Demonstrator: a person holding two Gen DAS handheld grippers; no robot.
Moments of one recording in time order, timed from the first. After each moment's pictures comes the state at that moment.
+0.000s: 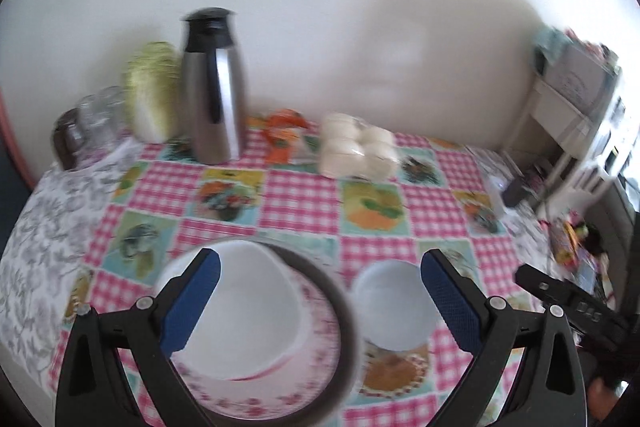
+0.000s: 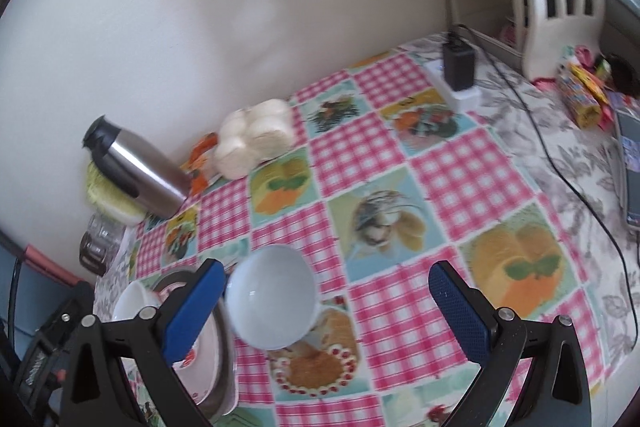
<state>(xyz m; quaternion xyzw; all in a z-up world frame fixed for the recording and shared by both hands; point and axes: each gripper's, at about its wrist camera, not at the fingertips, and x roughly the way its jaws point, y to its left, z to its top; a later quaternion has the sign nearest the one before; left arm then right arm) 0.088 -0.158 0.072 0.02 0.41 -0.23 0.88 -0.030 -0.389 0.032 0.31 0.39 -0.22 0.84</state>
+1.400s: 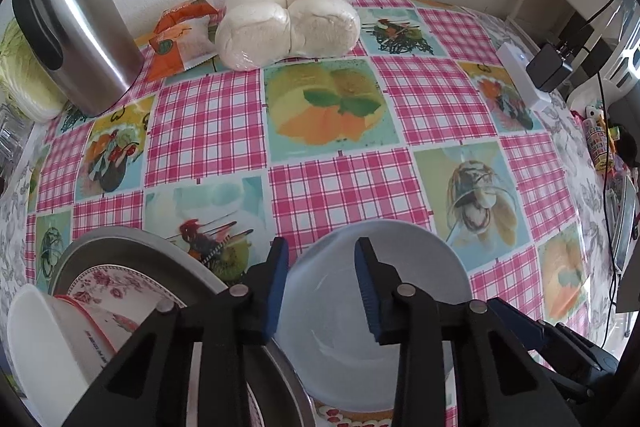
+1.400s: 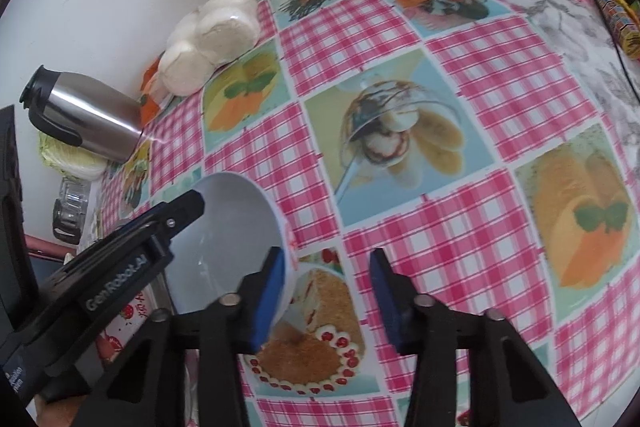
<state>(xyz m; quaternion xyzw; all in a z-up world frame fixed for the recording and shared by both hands) 0.146 -0.279 -0.058 0.15 0.56 -0.26 0.78 0.022 -0.385 -0.070 0.35 0.52 -0.18 0.76</state>
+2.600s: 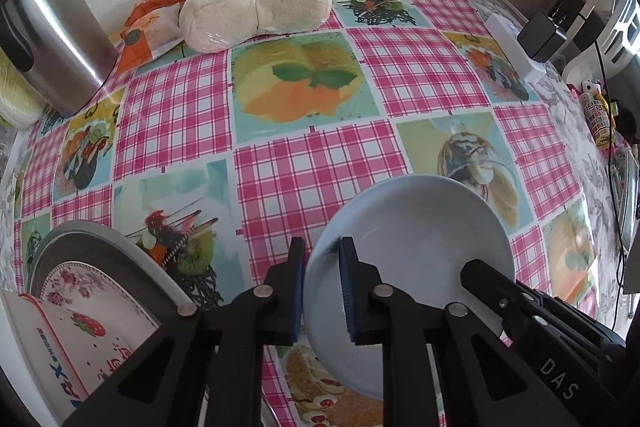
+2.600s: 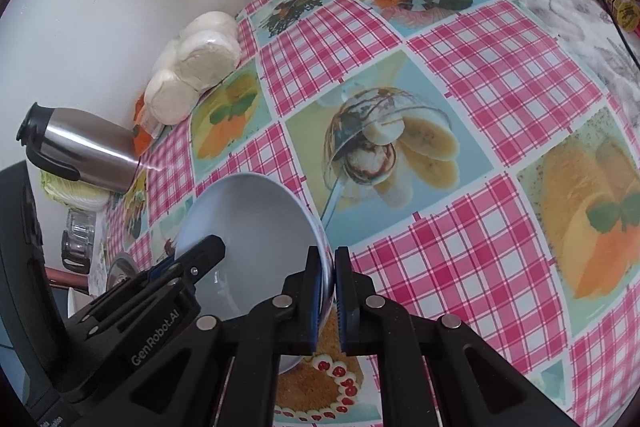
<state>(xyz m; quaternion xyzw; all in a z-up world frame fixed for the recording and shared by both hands) 0.135 -0.294 -0.078 0.17 0.57 -0.28 0.76 0.021 -0.403 -0.087 0.39 0.48 -0.19 0.76</state>
